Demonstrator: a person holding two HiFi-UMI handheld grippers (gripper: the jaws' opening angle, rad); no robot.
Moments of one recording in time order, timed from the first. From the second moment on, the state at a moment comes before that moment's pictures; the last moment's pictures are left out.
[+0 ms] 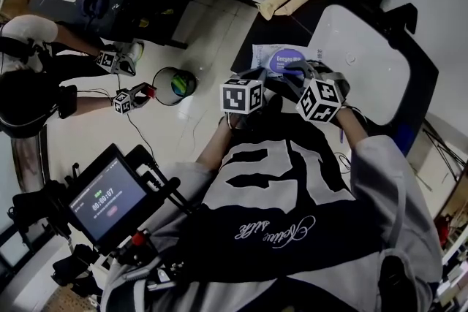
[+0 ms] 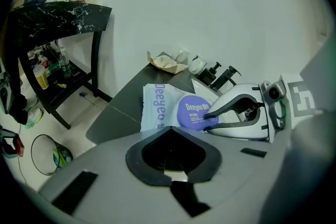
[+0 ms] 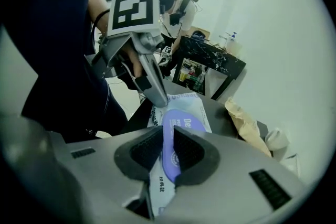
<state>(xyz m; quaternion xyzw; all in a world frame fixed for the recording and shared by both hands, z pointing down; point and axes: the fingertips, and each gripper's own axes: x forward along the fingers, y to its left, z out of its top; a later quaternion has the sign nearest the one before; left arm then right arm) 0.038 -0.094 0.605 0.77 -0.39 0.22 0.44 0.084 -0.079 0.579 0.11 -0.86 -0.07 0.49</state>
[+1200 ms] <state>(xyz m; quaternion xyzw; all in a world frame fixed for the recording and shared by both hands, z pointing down) 0.045 -0.092 0.610 0.79 -0.37 0.24 0.42 0.088 -0.078 0.590 0.12 -0.85 -0.07 0.51</state>
